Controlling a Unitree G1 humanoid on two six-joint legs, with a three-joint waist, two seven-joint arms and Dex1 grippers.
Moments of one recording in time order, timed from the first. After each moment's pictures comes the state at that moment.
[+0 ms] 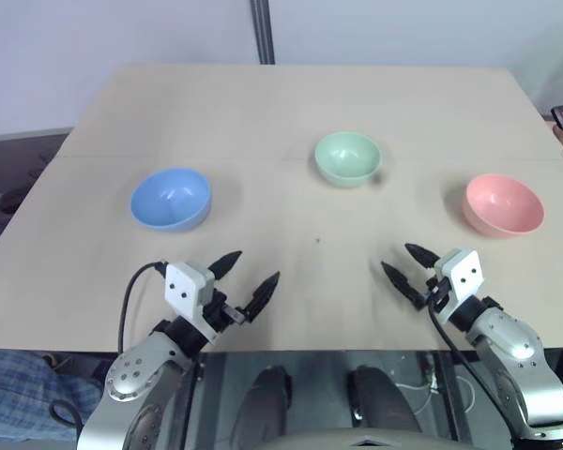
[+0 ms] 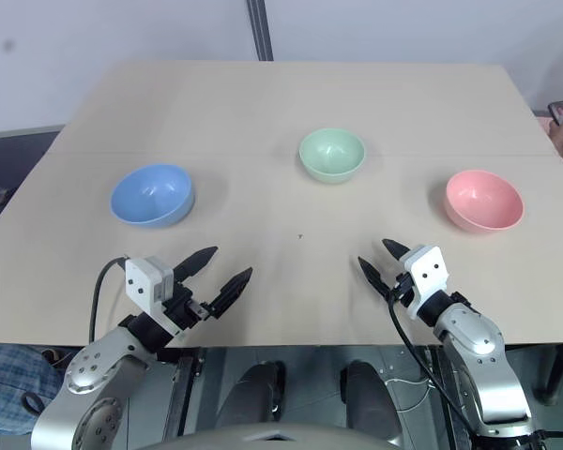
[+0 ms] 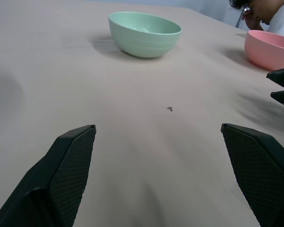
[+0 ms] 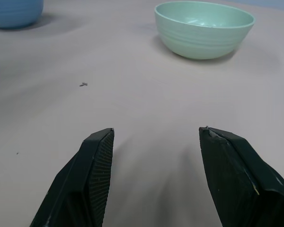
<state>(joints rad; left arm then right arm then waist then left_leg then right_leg) 0.34 0.37 0.11 -0.65 -0.45 0.31 -0.52 0.17 -0.37 -0.01 -0.44 0.21 0.21 0.54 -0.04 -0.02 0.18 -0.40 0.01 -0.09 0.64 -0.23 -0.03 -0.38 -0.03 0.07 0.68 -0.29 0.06</state>
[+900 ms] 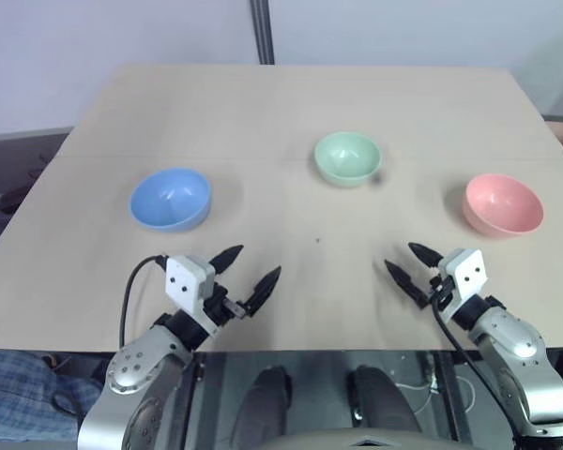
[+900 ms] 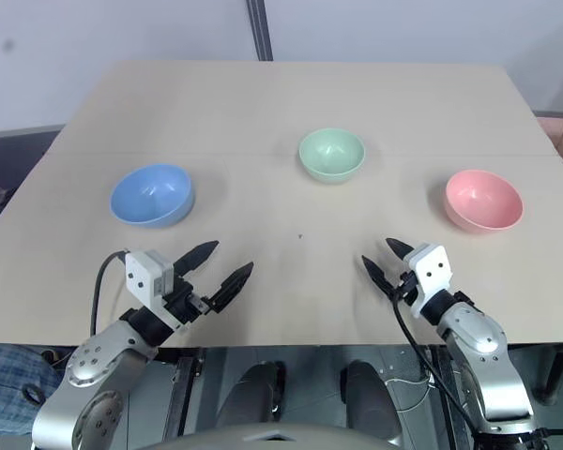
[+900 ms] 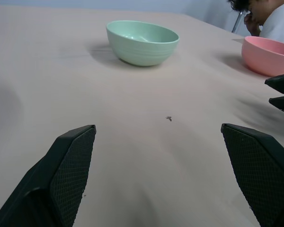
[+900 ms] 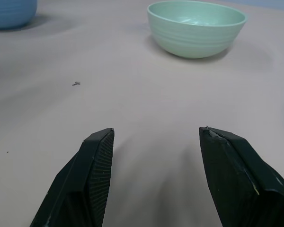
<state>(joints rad) 0.30 0.38 0.11 -0.65 -0.46 0.32 -0.52 0.16 -0.38 -0.03 -0.41 0.24 0.19 0.54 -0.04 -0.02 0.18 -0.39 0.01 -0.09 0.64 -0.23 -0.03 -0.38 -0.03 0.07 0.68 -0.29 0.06</state>
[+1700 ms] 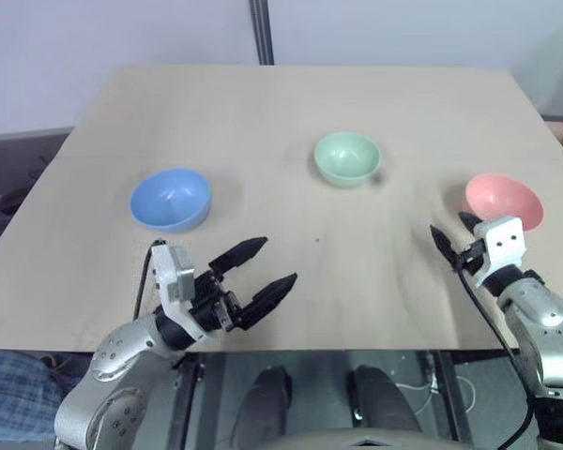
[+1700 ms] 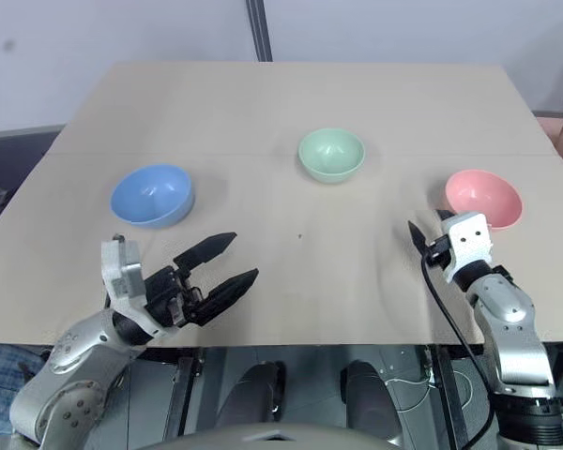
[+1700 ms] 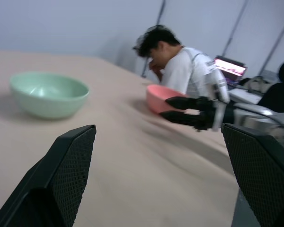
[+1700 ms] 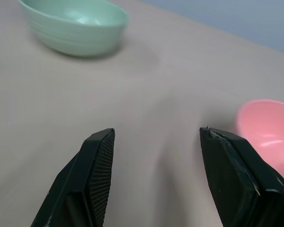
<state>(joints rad) 0.20 0.53 0.18 -0.69 -0.85 0.36 -0.76 -0.04 -0.50 -0.17 -0.24 0.10 0.28 0.37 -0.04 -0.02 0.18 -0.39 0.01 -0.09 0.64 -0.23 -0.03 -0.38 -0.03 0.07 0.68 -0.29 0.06</state>
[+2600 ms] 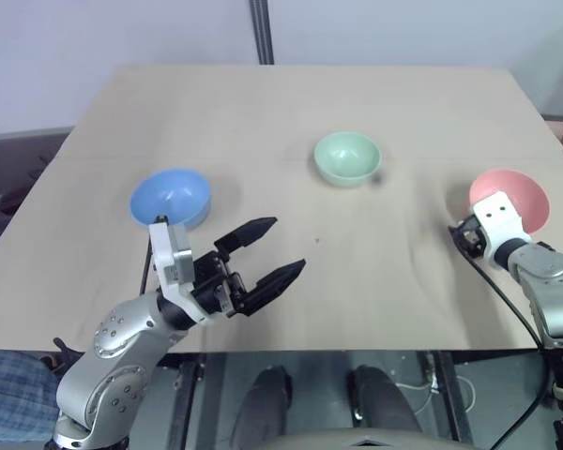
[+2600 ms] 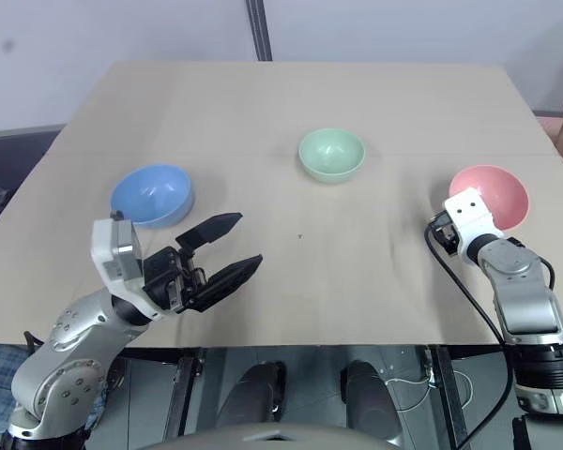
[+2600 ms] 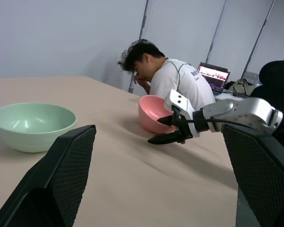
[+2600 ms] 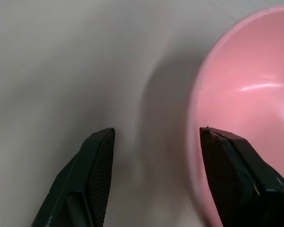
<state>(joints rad) 0.12 0.52 0.15 -0.69 -0.86 0.37 -0.74 -0.28 -0.67 -0.05 -0.17 0.01 0.77 0.46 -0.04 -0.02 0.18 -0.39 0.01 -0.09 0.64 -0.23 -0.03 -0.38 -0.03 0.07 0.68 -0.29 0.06</state>
